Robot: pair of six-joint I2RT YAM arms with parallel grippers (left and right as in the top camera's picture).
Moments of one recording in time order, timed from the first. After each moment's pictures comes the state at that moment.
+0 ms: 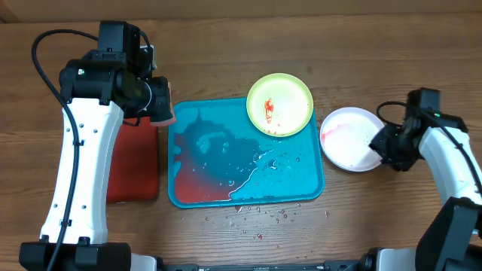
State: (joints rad) left arm -0.07 1.61 1.72 -1.32 0.07 -0.18; right arm -0.21 1.57 1.03 -0.90 -0.09 0.55
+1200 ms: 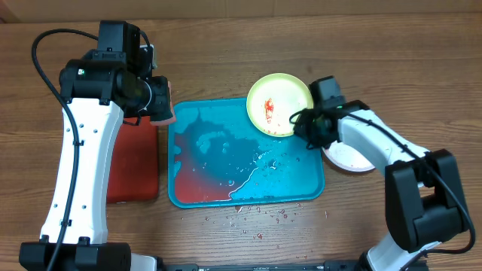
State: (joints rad) left arm -0.07 1.61 1.72 -1.31 0.07 -0.18; right arm 0.30 1.82 1.11 -0.59 -0.15 0.78
